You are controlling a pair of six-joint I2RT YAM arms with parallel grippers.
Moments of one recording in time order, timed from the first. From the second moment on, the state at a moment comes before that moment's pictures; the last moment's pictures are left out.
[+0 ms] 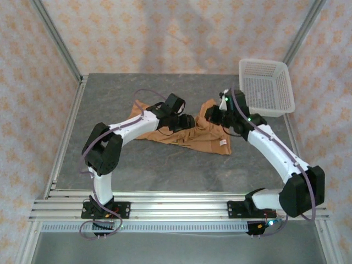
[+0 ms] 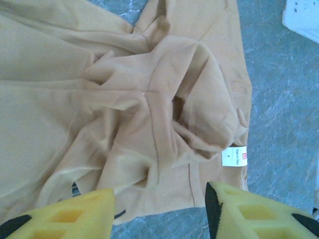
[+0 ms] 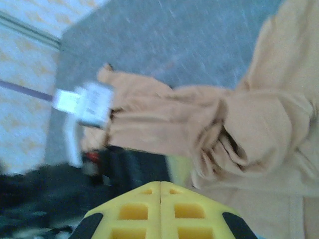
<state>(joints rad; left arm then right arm) -0.60 1.90 1.43 -0.46 0.26 -0.80 0.38 1.30 1.03 -0.46 -0.29 0.66</state>
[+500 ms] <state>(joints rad) -0.56 1.82 1.40 -0.49 0.26 -0.79 0.42 1.58 1.09 -0.49 -0.14 0.74</state>
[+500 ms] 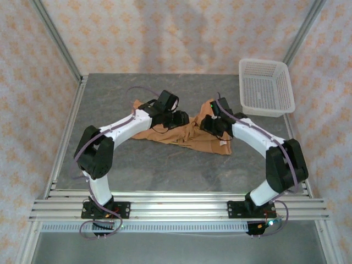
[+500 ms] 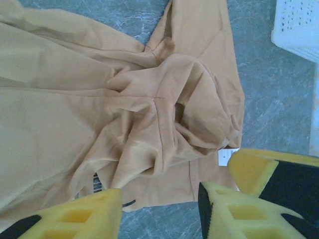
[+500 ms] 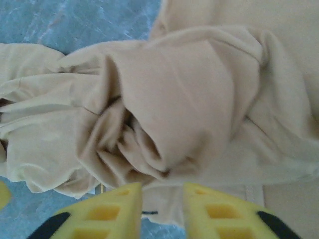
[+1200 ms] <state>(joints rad) -0.57 2.09 1.56 -0.50 0.26 -0.80 0.40 1.78 1.21 -0.59 -0.08 0.72</state>
